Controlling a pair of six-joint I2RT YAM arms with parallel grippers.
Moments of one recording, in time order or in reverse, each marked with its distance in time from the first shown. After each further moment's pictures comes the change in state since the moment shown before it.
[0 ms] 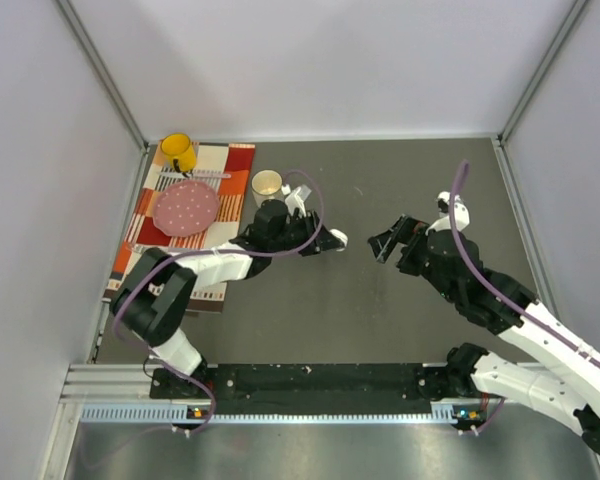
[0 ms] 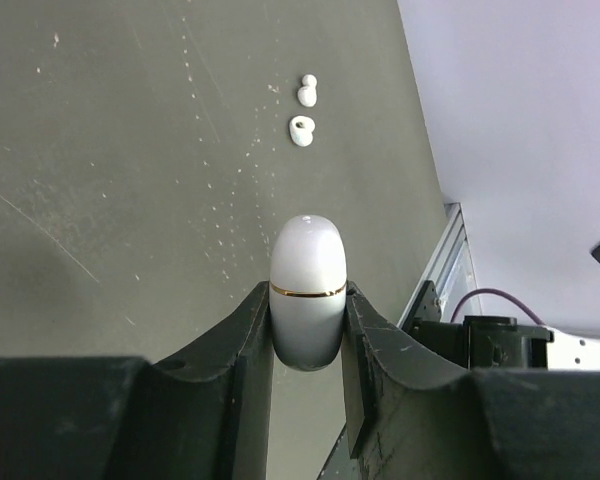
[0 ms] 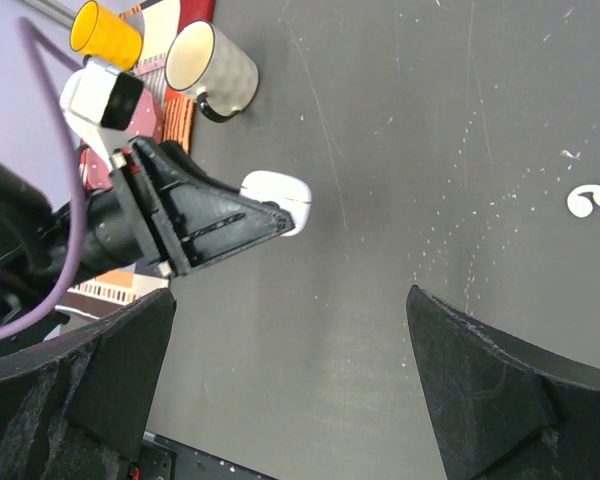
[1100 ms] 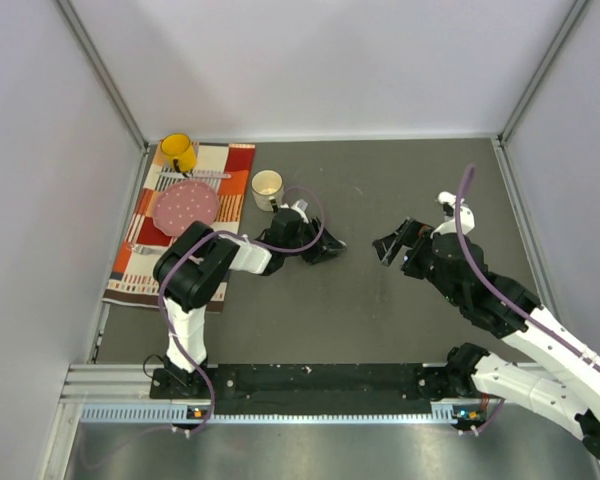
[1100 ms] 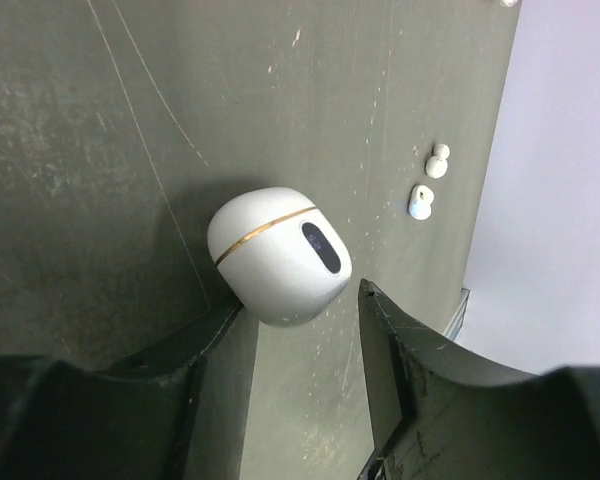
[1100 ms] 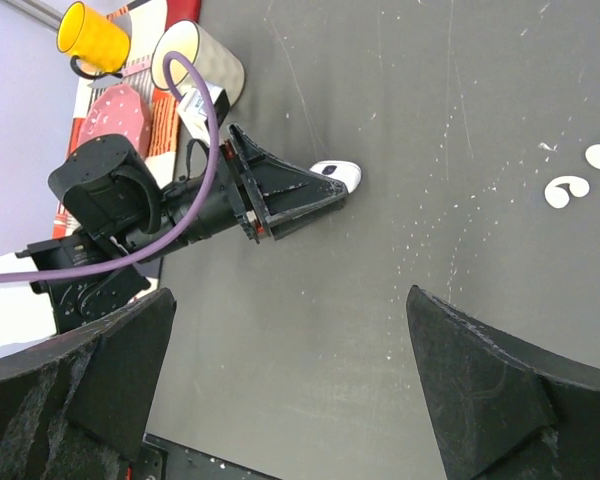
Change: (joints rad) left arm 0.011 0.359 0.082 0.112 -0.116 -0.274; right arm -0.018 -0.051 -0.024 -0.030 0.001 -0.002
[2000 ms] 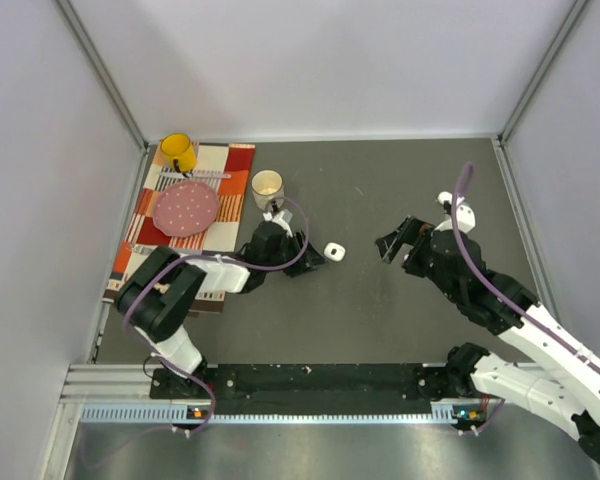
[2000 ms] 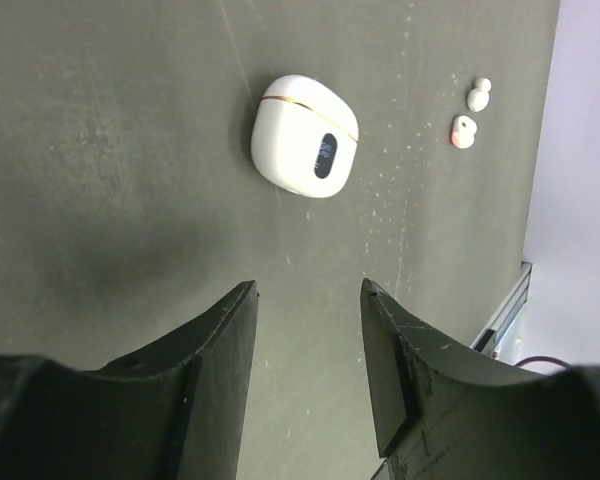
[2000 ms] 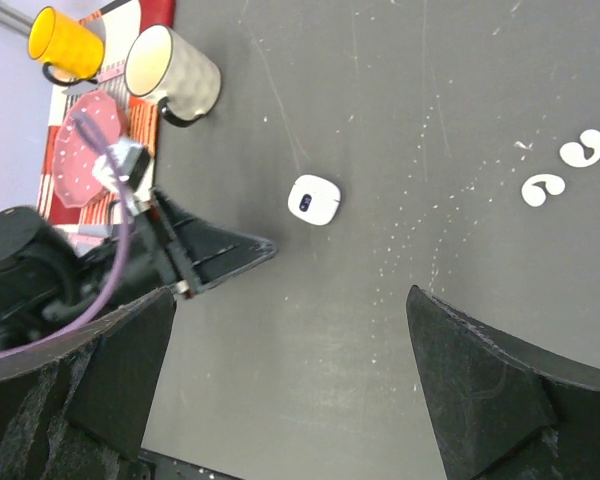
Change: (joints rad) left arm 0.000 -0.246 -0.227 -0.071 -0.061 0.129; right arm -0.029 0.013 -0.005 -0.007 -0.004 -0.002
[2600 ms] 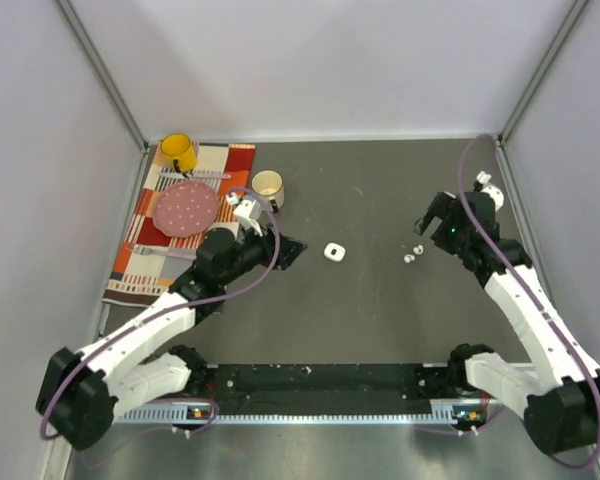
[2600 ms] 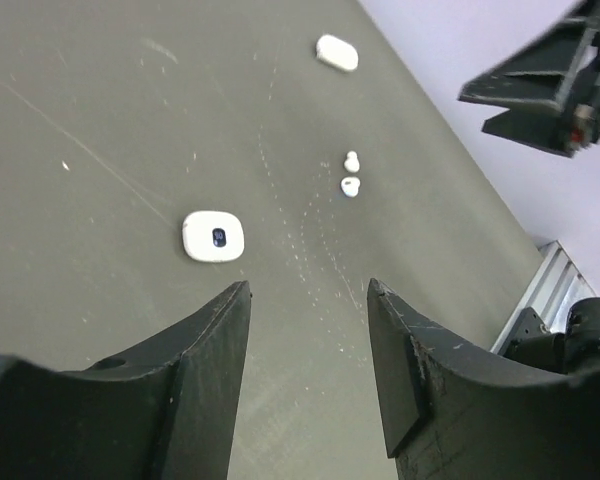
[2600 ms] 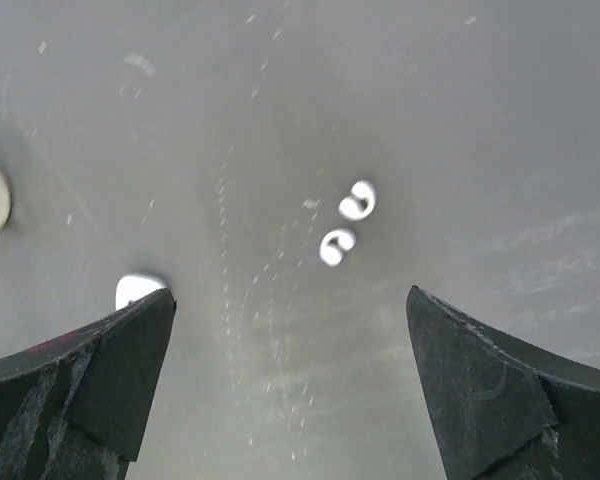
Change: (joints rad) left arm 0.000 -0.689 -0.094 -0.210 -0.079 0.423; right arm -0.492 0.224 0.041 -0.035 -0.168 -0.157
